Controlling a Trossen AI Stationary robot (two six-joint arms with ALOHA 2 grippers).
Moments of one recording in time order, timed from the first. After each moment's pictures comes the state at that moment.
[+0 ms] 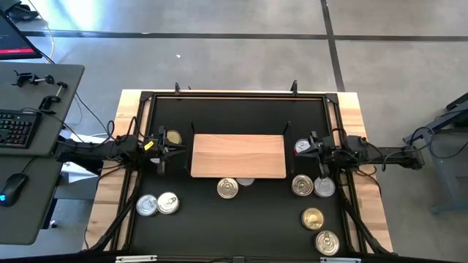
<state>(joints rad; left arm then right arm) -0.05 0.05 0.01 0.02 -0.15 0.11 0.01 0.03 0.01 0.15 -0.06 0.27</state>
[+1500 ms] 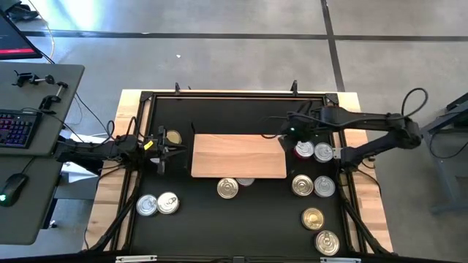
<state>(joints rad) -0.05 0.05 0.01 0.04 -0.15 0.12 -0.14 1.29 1.17 -1.17 0.18 0.86</state>
